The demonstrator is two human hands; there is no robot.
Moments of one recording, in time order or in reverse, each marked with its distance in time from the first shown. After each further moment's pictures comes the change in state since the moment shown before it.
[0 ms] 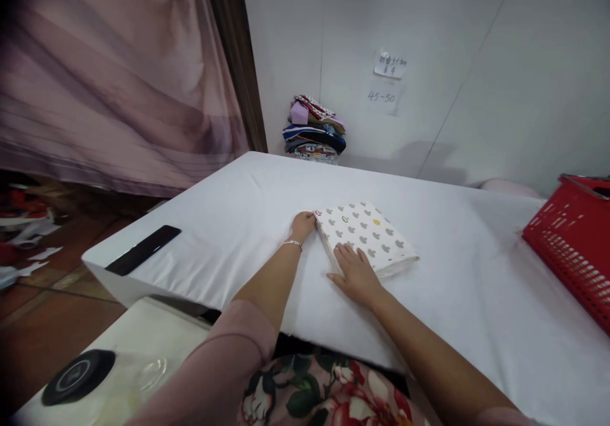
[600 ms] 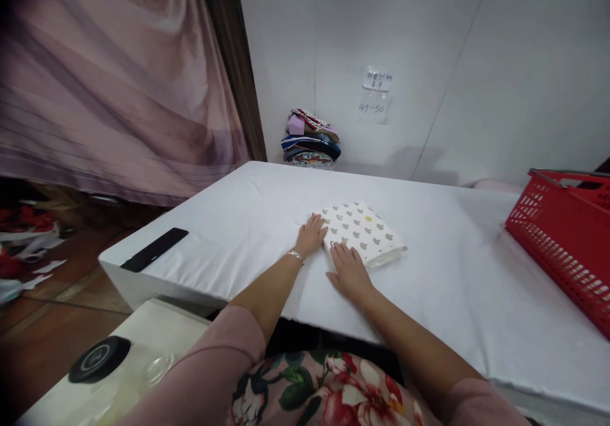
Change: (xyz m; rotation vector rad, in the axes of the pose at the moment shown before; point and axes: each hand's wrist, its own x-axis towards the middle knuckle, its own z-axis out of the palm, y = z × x) left_hand -0.073 0.015 0.000 0.256 -0.163 0.415; right_hand -0.017 -0.013 0.016 -0.163 0.149 -0.009
